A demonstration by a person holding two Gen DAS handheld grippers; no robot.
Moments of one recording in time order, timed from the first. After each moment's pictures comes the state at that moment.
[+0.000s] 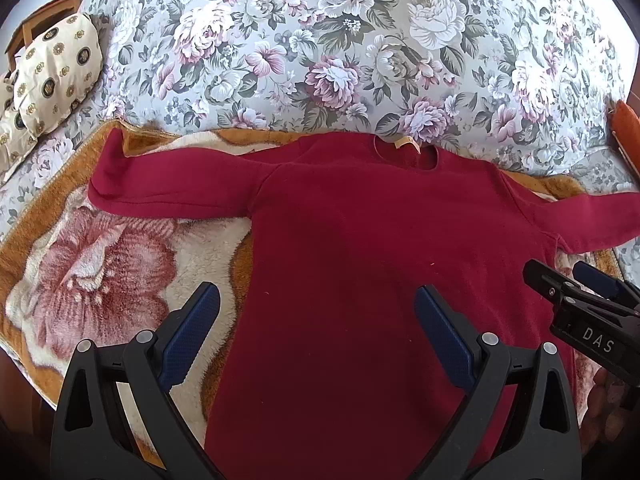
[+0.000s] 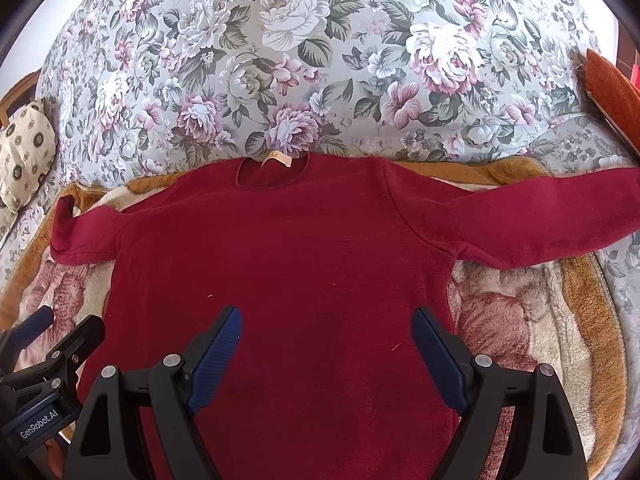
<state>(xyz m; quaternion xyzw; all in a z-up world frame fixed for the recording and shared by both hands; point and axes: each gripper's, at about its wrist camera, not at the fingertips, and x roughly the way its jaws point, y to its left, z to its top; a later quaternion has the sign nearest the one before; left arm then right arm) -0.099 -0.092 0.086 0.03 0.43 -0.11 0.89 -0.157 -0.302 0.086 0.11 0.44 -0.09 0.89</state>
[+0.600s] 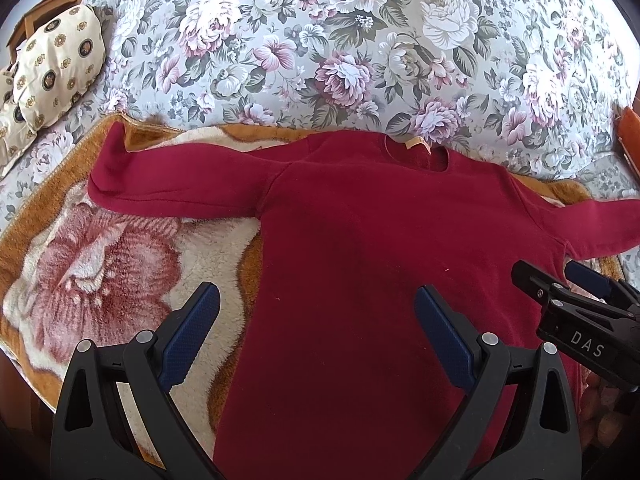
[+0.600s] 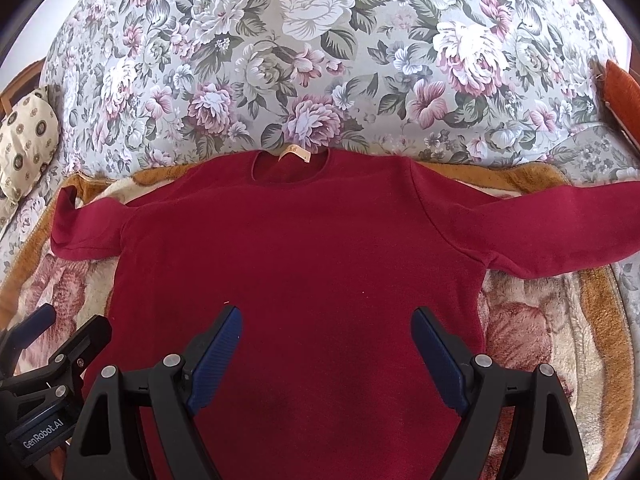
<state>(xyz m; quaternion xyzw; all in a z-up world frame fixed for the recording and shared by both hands) -0.087 -0.082 0.082 0.03 0.44 -0.10 0.89 -0.137 -0.284 0.079 0.10 0.45 -0.07 0.88</state>
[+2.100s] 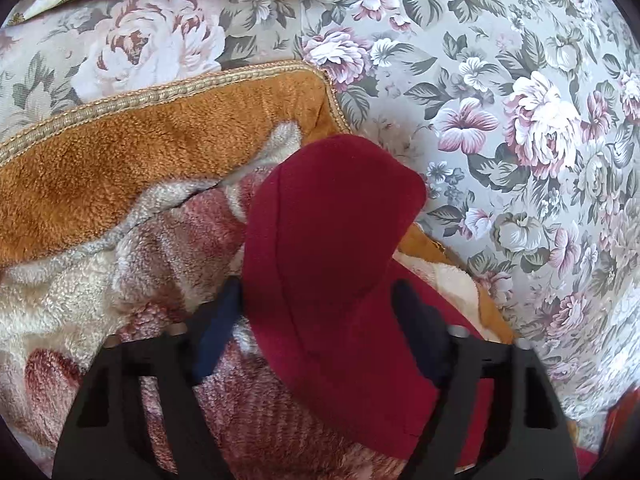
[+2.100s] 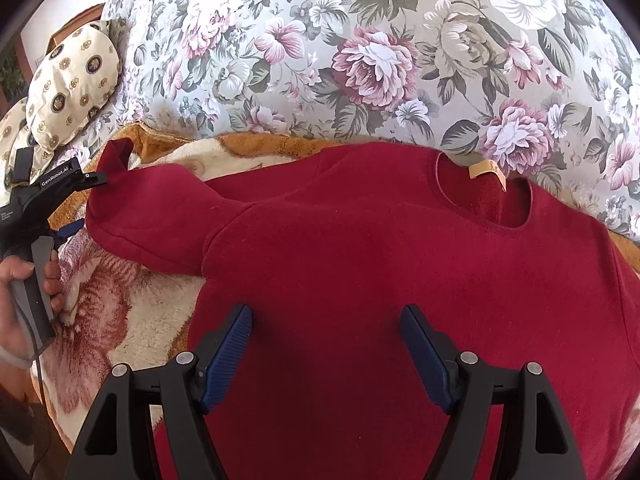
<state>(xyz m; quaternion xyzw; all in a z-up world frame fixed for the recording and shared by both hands) 0.112 0.185 0.025 -0.27 0.43 0.04 0.86 -0.013 -0.170 0.052 0.08 0.47 0.08 0.87</state>
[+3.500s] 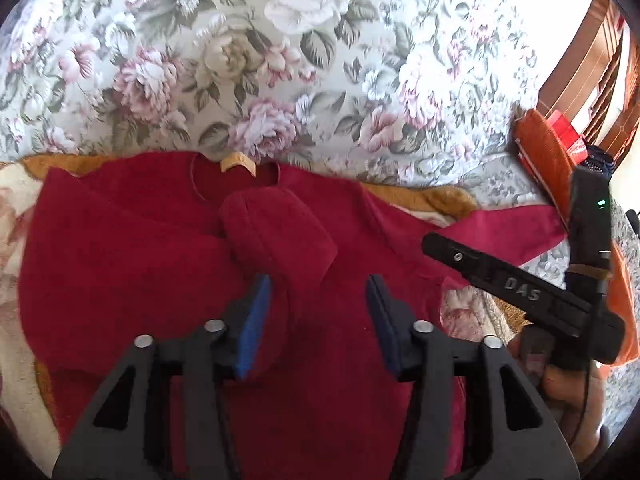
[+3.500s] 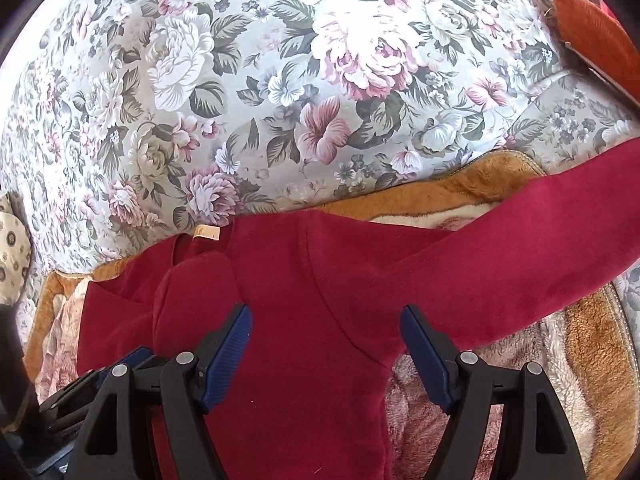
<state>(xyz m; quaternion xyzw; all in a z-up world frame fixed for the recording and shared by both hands) -0.025 -0.196 0.090 -0.05 0.44 -0.34 0.83 -0.105 -0.411 0.073 0.25 0.42 -0.10 0.87</state>
